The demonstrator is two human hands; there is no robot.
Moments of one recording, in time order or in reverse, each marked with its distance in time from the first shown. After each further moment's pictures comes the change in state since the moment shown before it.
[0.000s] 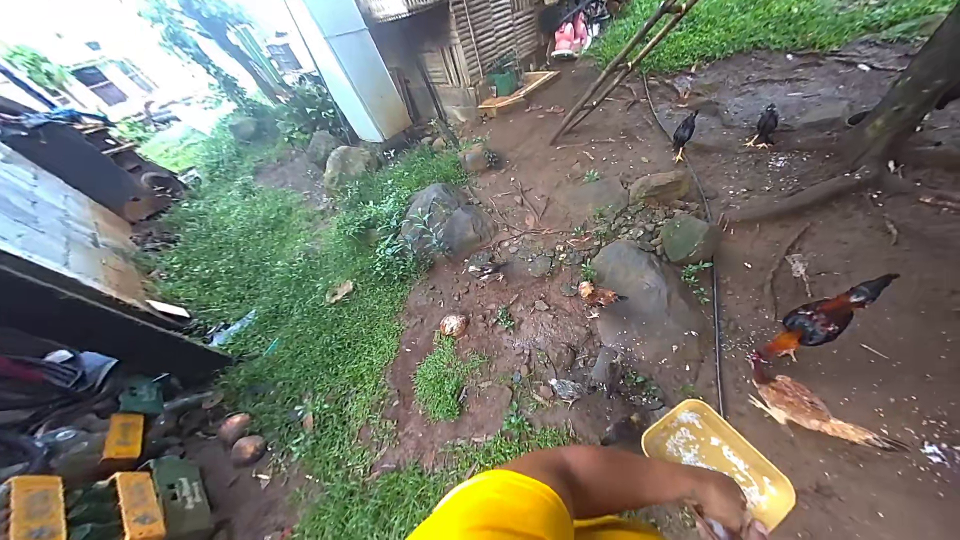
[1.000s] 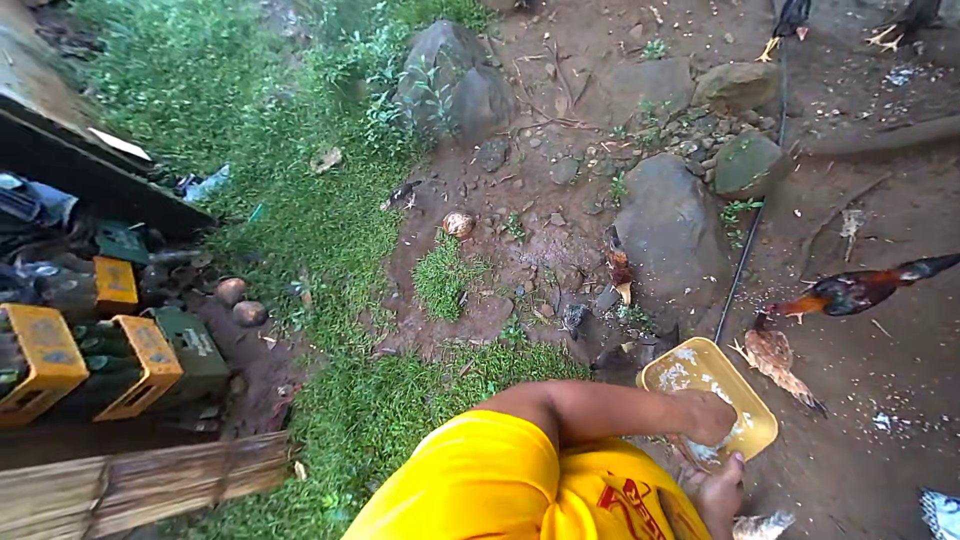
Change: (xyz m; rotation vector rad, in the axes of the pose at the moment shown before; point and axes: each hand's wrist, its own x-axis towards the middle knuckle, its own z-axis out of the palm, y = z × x) left_hand -0.067 -0.029 -0.030 0.140 0.247 -0.038; right_hand -0.010 -0.023 0.056 -0.008 0.017 0.228
